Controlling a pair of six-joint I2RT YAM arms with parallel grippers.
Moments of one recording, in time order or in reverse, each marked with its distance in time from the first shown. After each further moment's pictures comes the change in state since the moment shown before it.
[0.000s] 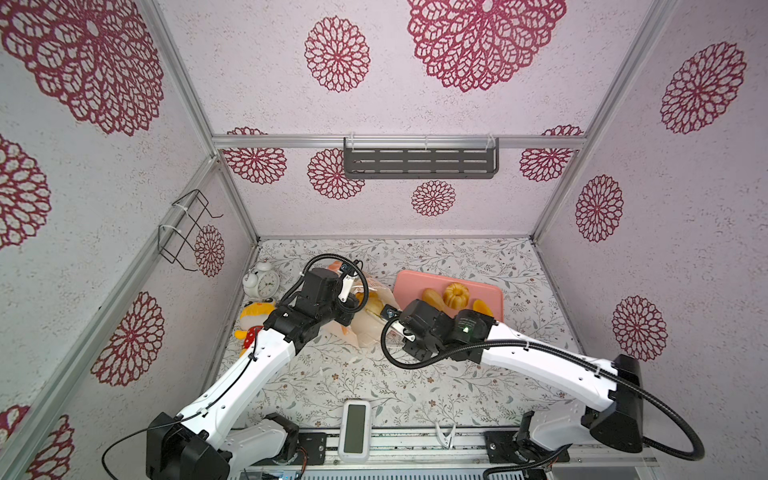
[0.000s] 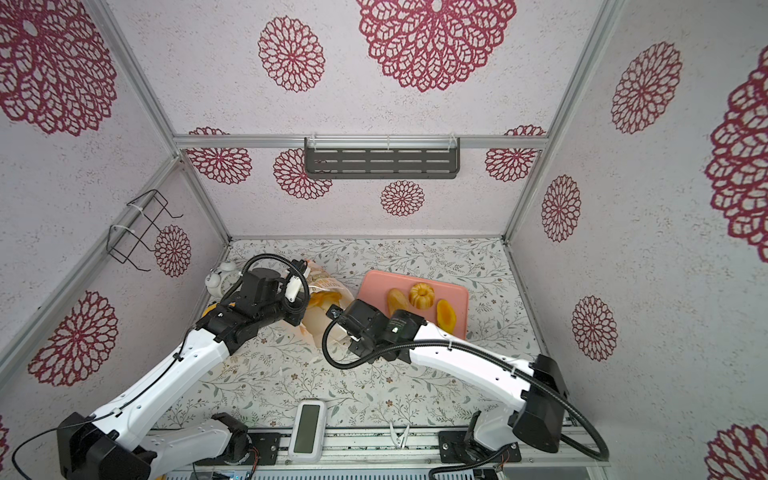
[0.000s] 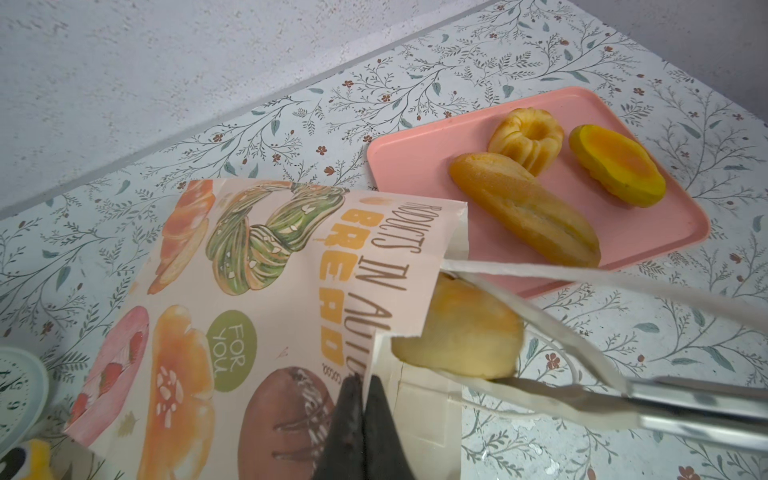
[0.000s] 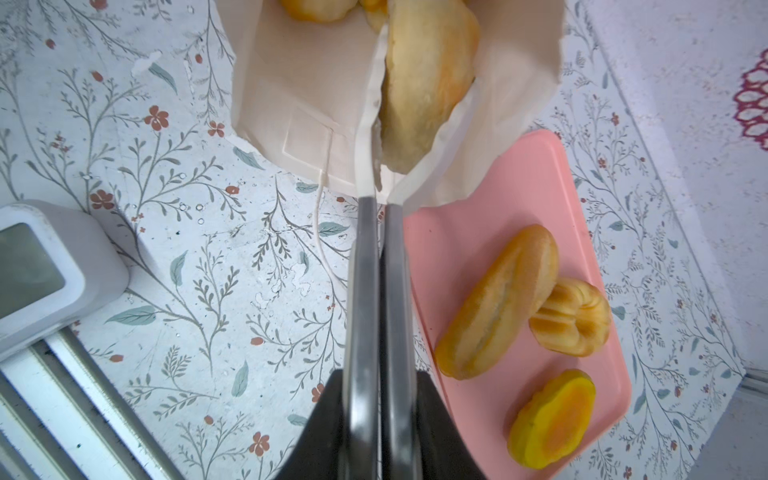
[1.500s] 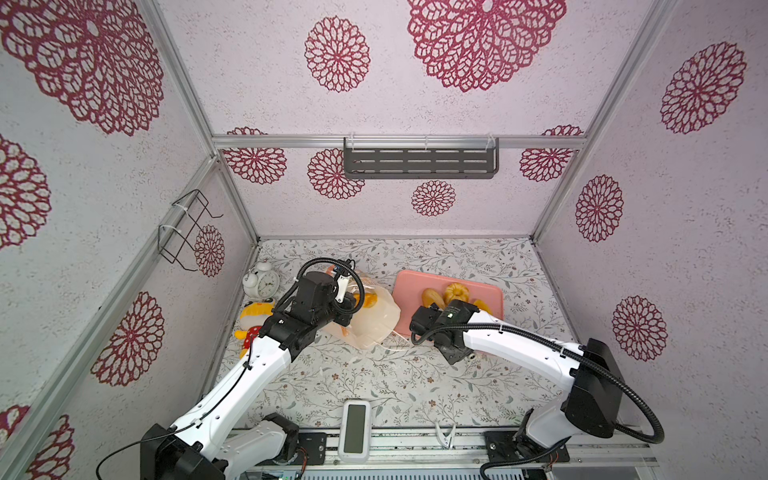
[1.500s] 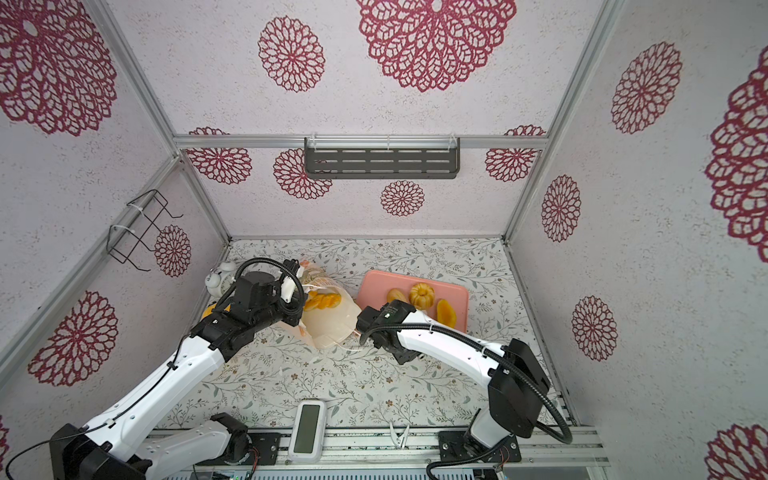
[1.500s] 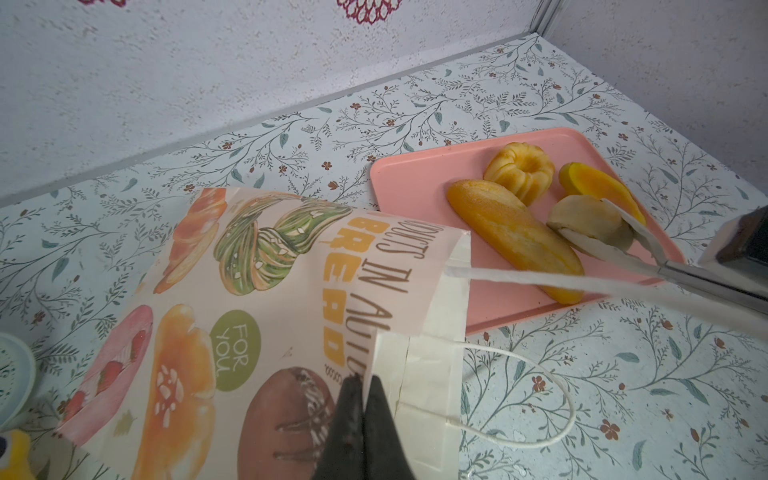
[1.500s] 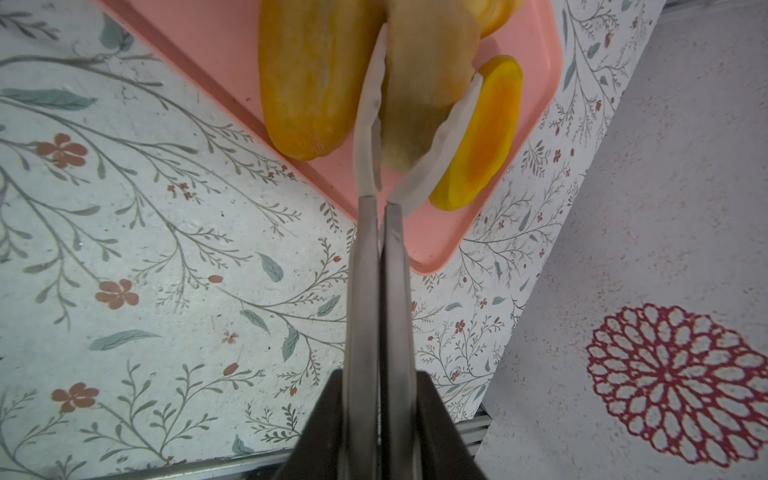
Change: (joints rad) left arm 0.000 -0.072 -0.057 0.055 0.020 -0.065; right arm -0.140 0.178 -0.040 -0.451 0.243 0.472
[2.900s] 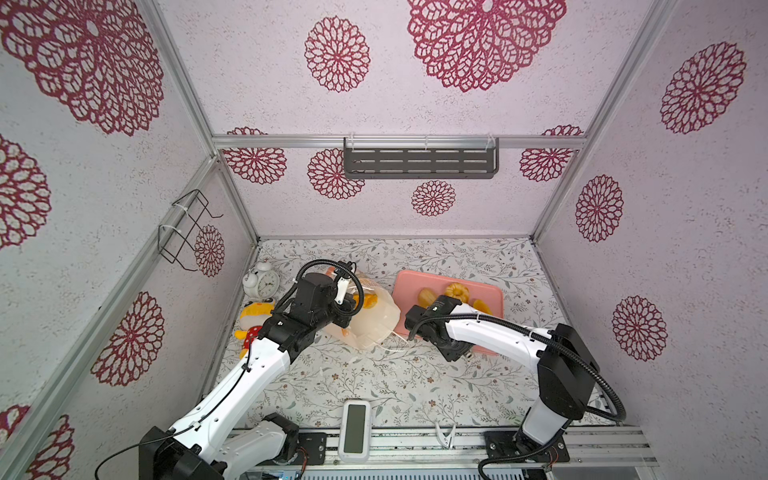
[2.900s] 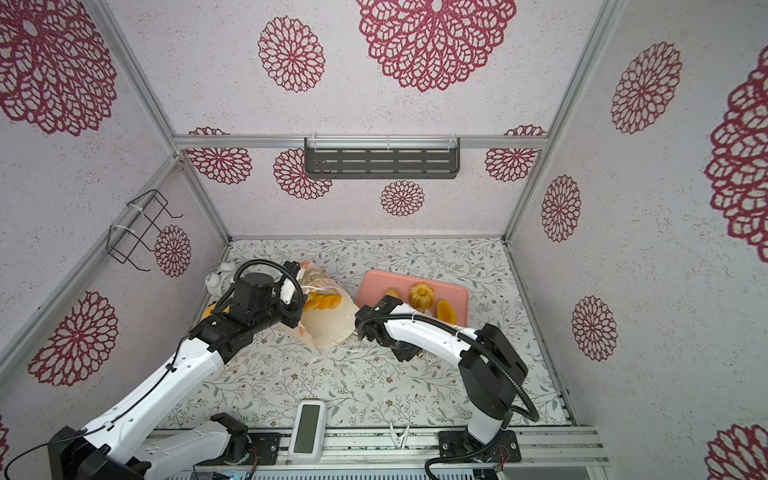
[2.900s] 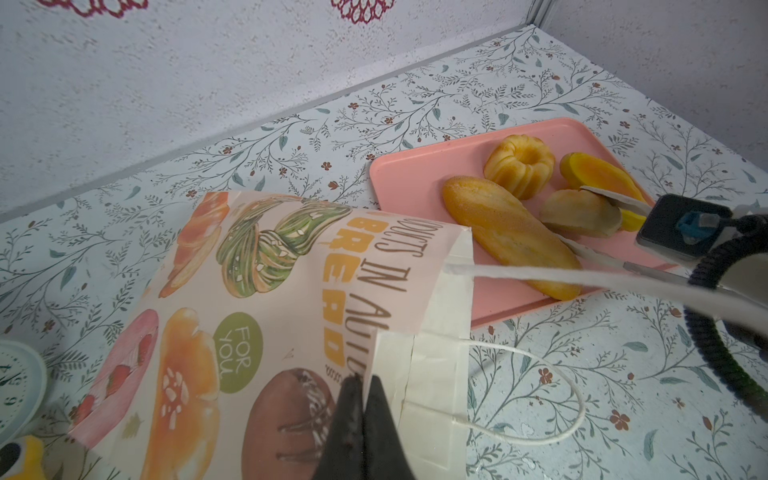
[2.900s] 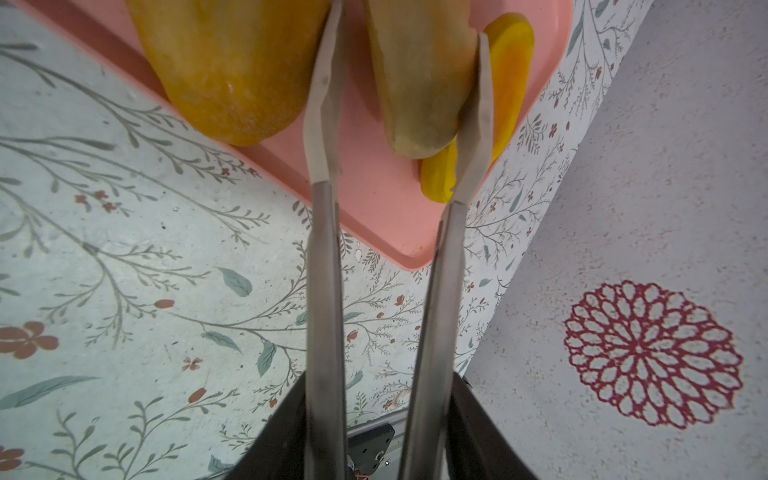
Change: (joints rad) left arm 0.000 -0.013 -0.011 0.000 0.001 0.037; right arm -0.037 0.133 0.038 -0.057 0.027 0.018
